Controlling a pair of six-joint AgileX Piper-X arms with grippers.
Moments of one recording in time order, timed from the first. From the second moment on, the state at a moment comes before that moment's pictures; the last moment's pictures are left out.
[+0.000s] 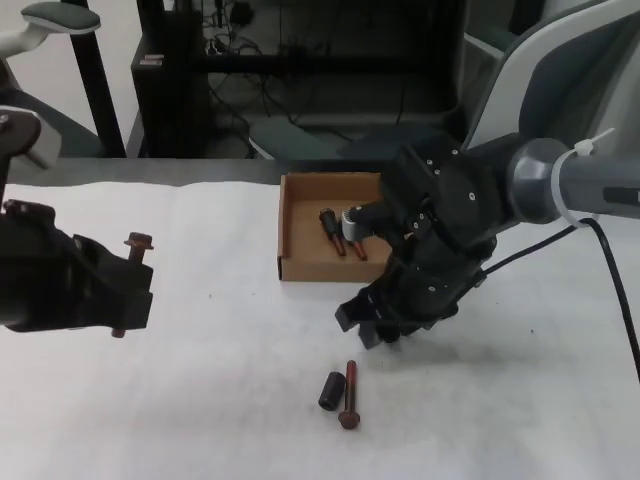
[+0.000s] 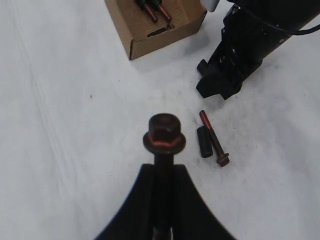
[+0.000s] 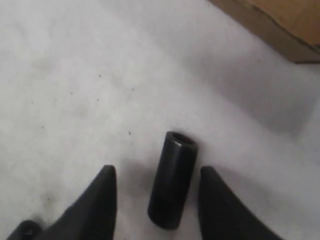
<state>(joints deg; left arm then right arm) -15.1 54.1 -41.4 34.7 19.4 2.4 28.6 114.5 -77.5 41.6 -6.3 2.5</state>
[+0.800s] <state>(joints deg) -15.1 54.1 -41.4 34.5 19.4 2.4 28.6 114.5 -77.8 40.5 -7.4 0.0</state>
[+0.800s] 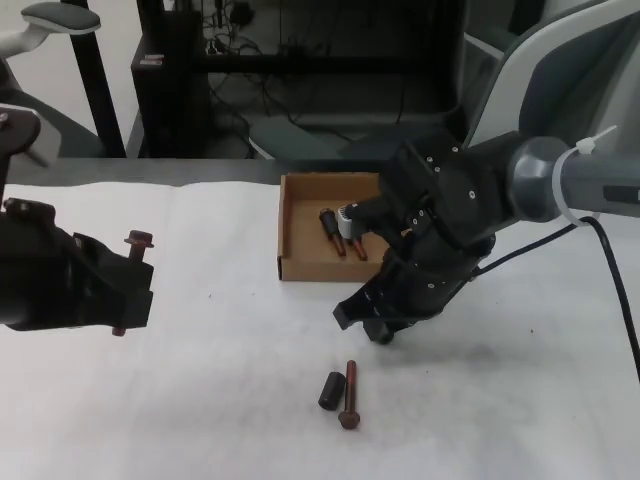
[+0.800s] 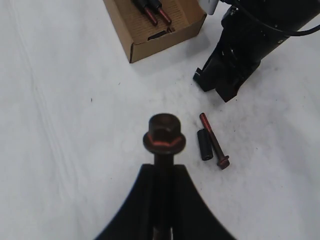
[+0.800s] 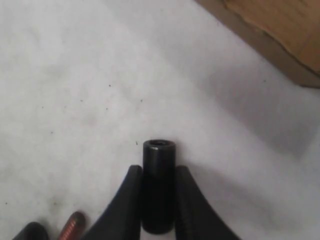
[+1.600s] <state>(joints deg) -15.1 54.1 -41.4 33.3 19.4 2.9 28.6 109.6 -78.7 43.0 -10.6 -1.2</state>
